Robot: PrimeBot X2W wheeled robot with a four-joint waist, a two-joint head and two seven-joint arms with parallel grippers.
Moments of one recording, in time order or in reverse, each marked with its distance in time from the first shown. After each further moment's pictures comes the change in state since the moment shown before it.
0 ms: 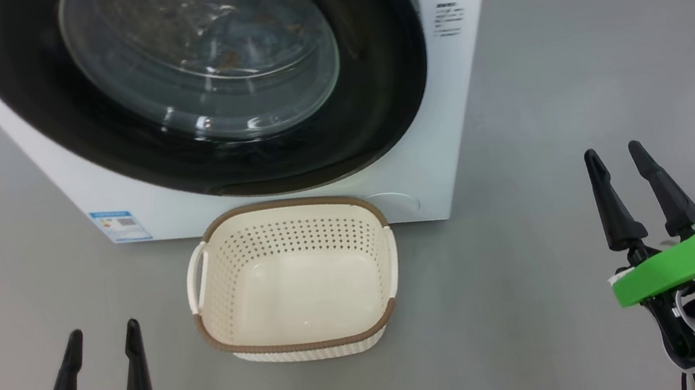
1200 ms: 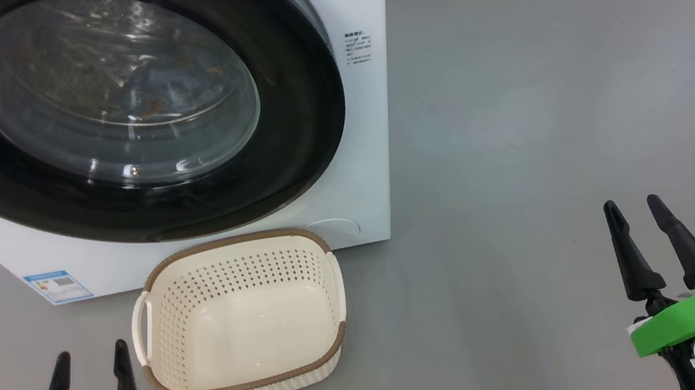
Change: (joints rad) left arm 0.036 0.002 0.038 0.008 0.022 0.000 0.000; right arm 0.154 0.010 -0.053 -0.054 -0.008 0.000 0.000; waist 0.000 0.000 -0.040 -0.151
